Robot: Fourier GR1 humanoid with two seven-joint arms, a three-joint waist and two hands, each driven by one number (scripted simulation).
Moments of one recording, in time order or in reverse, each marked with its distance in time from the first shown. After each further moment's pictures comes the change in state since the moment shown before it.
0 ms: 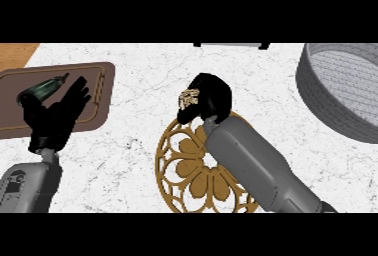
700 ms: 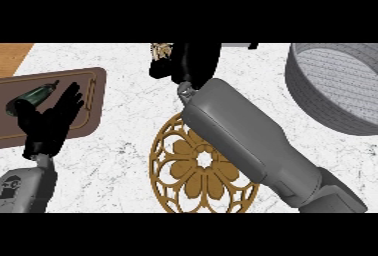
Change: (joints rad) left arm 0.034 0.006 0.027 0.011 -0.005 0.009 -0.014; right arm -0.310 -0.010 -0.017 -0.031 0.234 -0.180 0.174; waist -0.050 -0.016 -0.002
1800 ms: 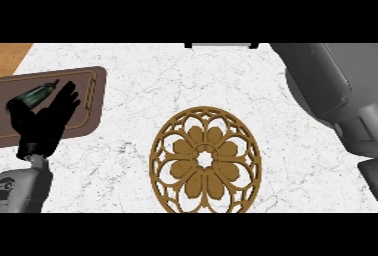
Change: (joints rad) left arm 0.007 0.011 0.014 -0.024 -0.003 -0.018 0.009; right arm -0.233 -0.273 -0.315 0.290 0.186 0.122 -0.017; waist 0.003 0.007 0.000
